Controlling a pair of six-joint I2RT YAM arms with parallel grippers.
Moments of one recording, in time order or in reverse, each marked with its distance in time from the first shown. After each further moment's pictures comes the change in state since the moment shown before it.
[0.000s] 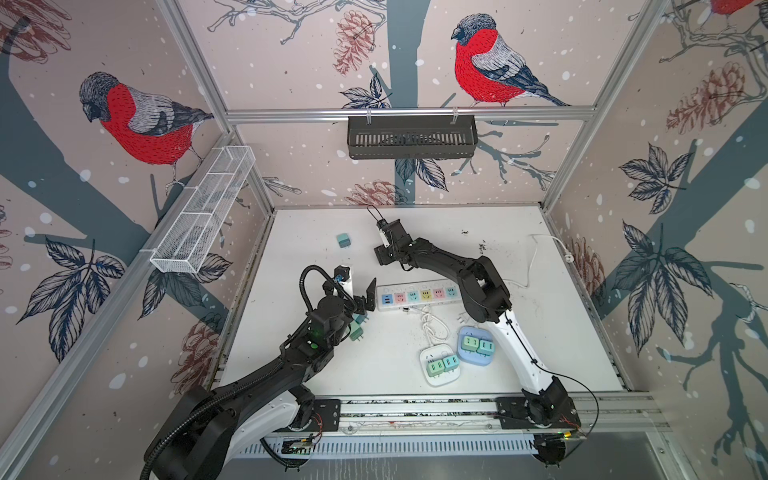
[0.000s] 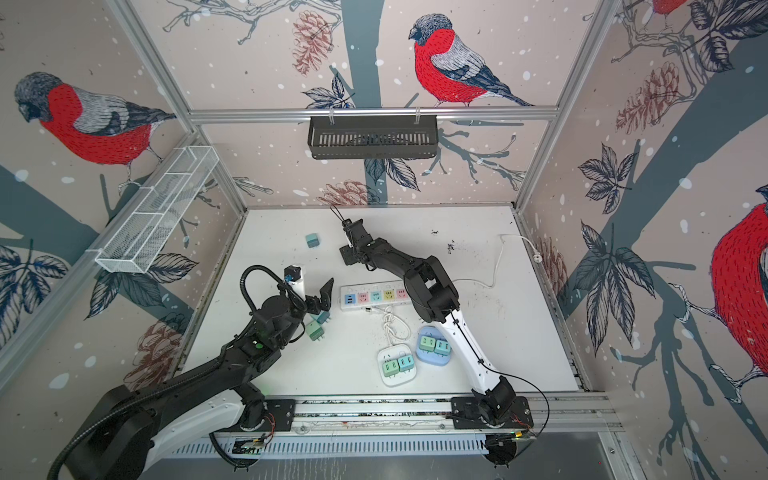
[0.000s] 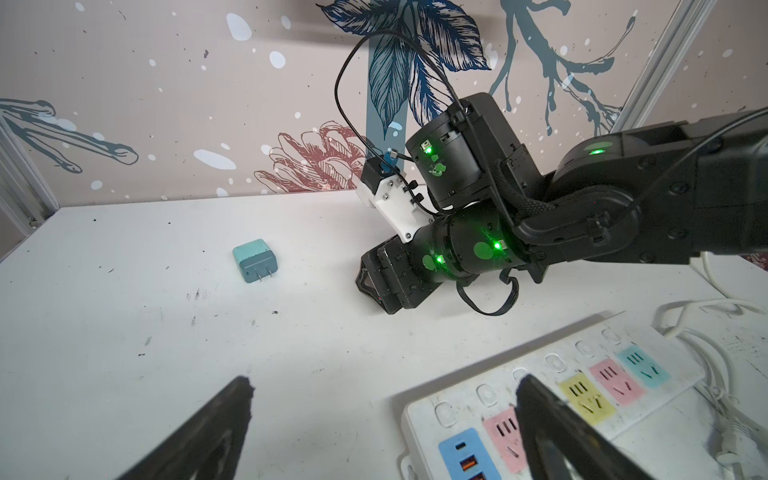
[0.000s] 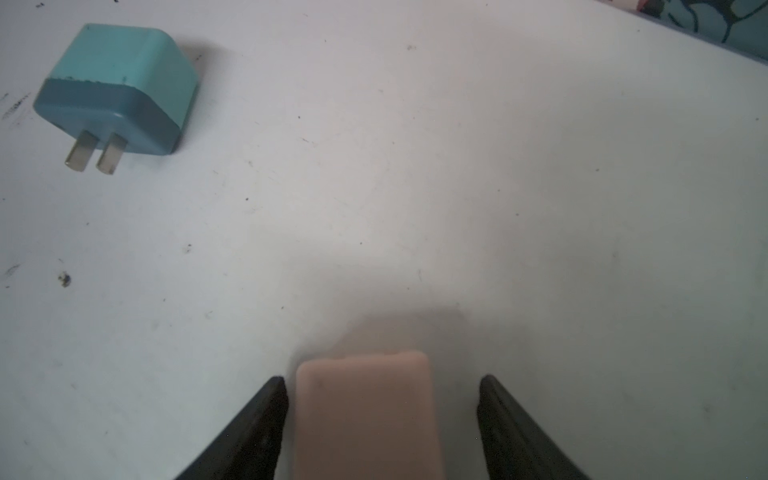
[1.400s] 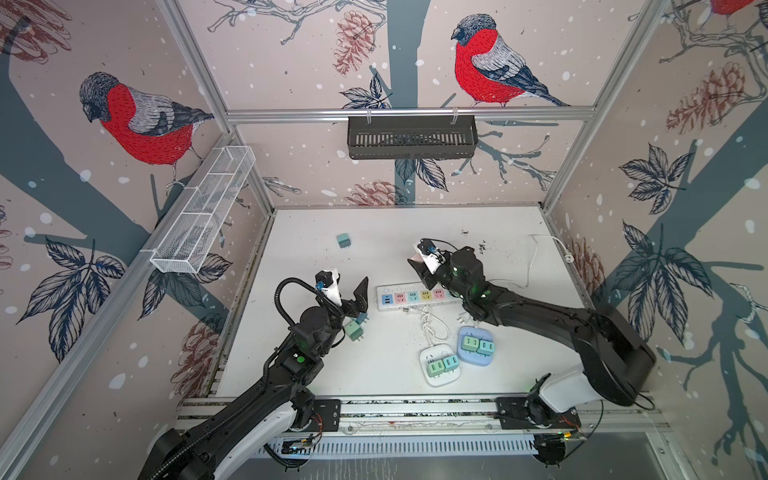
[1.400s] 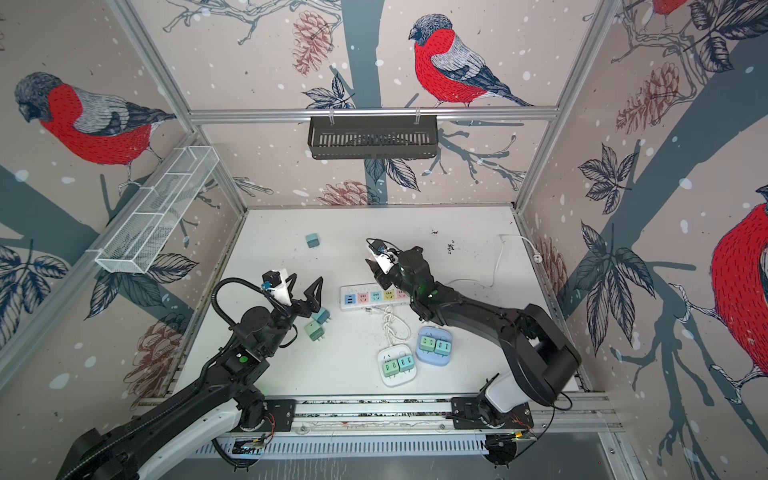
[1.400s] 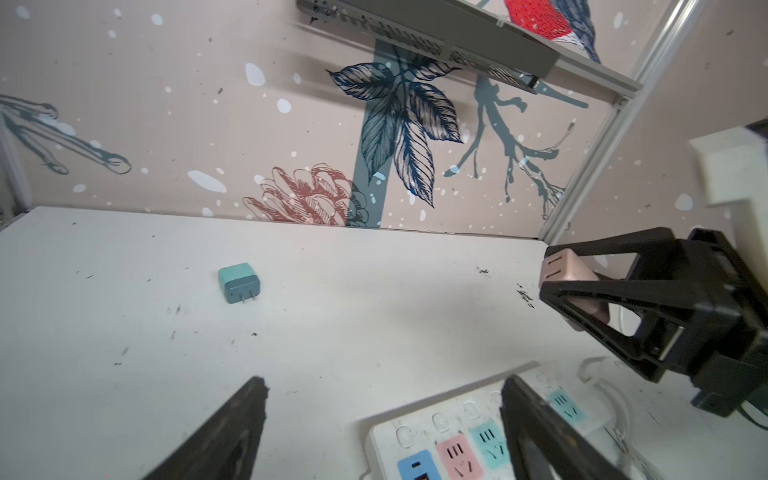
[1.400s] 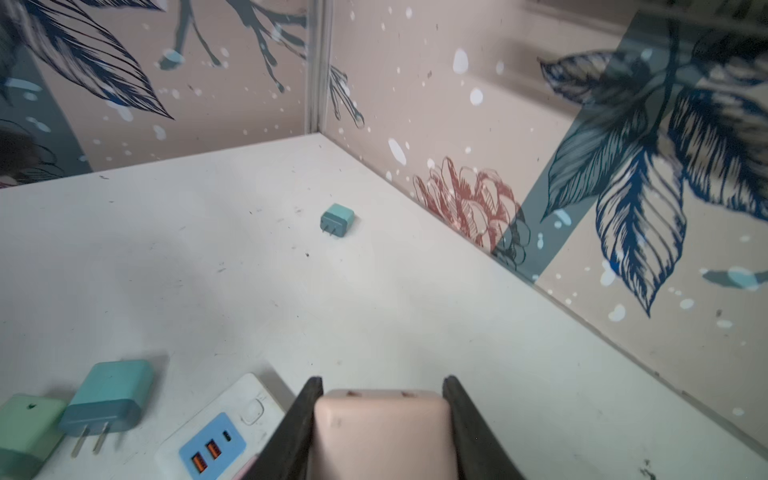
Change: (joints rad) left arm 0.019 -0.252 -0.049 -0.056 0.084 -0.108; right arm 0.021 -1.128 -1.352 0.869 -0.120 -0.372
